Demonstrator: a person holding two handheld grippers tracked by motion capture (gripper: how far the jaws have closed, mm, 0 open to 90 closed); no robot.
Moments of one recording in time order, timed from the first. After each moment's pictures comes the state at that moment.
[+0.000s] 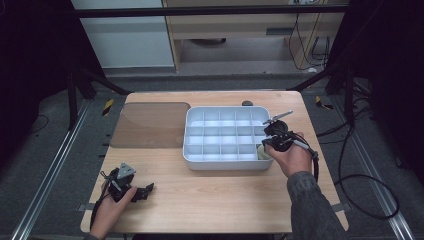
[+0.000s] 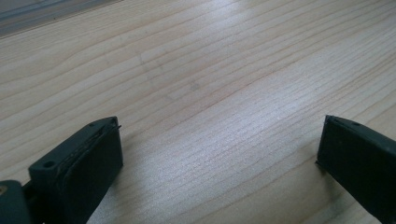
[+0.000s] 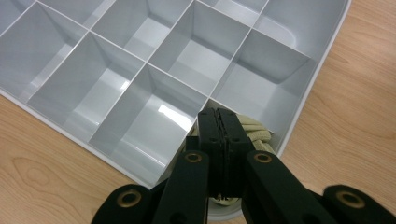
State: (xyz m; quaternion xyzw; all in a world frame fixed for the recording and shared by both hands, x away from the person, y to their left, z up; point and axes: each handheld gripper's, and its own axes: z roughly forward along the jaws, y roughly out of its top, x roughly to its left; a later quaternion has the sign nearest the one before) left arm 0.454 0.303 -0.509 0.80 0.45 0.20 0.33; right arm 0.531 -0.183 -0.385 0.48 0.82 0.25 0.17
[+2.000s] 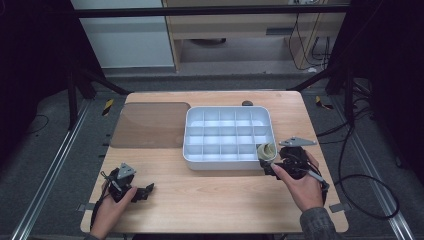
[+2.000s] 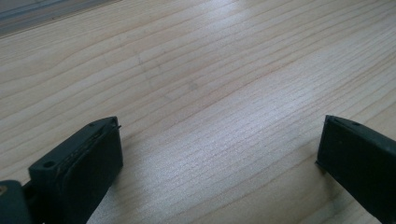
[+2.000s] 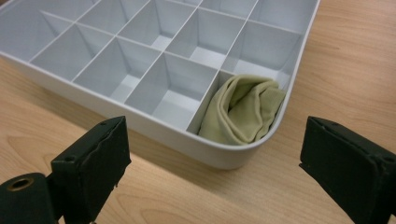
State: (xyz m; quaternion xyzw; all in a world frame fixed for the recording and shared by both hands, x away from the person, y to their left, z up) left arm 0.453 0.302 -0.509 0.80 0.45 0.20 0.33; right arm 0.461 -0.207 -0.411 0.50 0.76 0.36 0.21
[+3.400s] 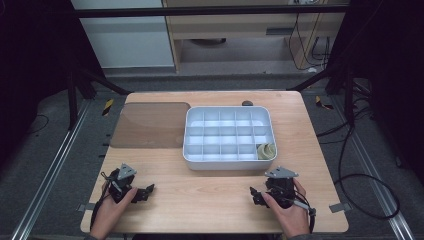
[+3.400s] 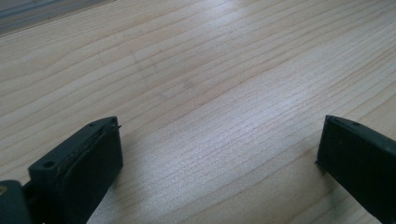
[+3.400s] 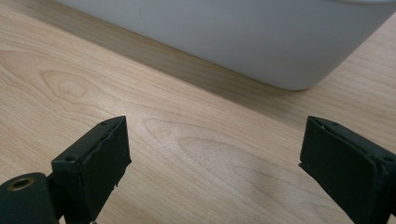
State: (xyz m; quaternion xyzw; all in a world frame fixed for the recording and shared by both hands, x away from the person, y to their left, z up) left arm 0.451 0.301 -0.509 0.81 0.45 0.20 0.33; right arm 0.416 -0.177 -0.483 0.49 0.78 0.33 0.20
